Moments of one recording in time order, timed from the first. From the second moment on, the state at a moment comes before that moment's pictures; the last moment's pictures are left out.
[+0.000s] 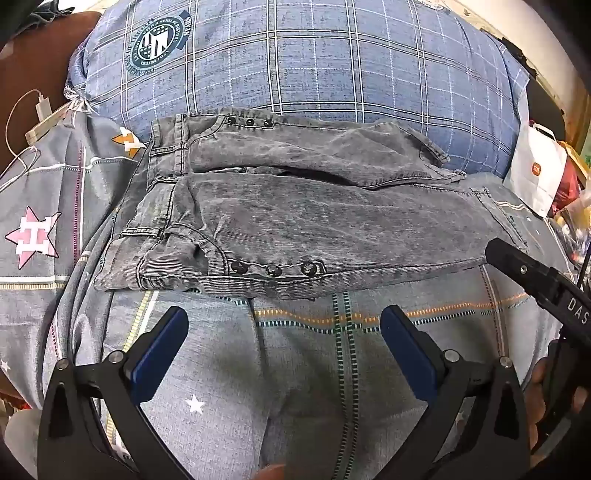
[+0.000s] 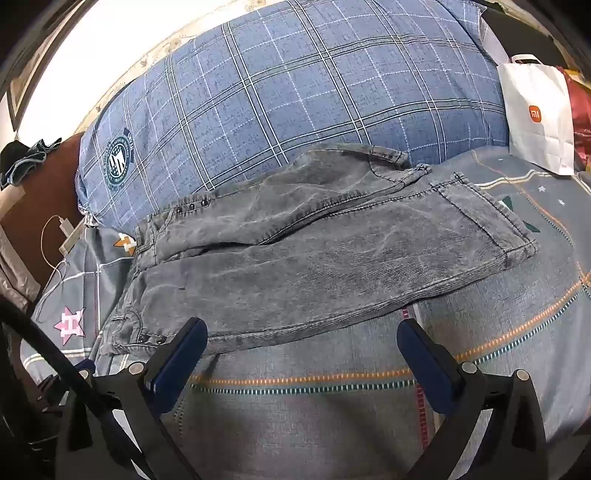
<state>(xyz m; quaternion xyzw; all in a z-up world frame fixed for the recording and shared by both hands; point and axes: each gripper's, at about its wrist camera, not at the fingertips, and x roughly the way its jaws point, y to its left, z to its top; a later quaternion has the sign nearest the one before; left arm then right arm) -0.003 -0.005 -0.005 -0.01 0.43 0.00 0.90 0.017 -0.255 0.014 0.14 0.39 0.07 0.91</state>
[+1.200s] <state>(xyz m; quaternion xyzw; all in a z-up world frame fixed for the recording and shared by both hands) 0.011 0.020 -0.021 -0.08 0.44 -0.03 0.89 0.020 -0.277 0.003 0.16 0.42 0.04 0.89</state>
